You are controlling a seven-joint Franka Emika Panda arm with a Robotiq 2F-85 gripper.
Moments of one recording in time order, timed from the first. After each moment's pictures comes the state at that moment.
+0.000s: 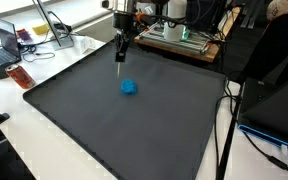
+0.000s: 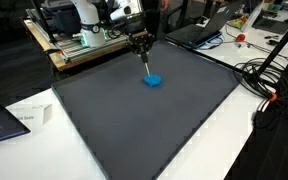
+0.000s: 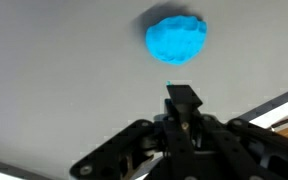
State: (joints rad) arm 0.04 0.07 -0.04 -2.60 0.13 3.12 0.42
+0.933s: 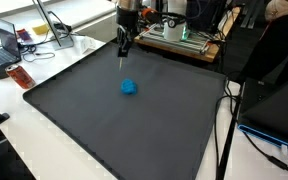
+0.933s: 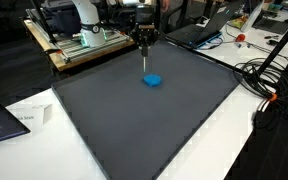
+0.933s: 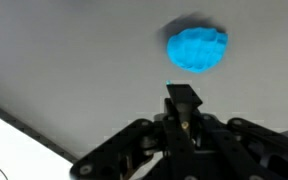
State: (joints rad) arm 0.38 0.01 -0.35 -2.46 -0.48 2.68 1.00
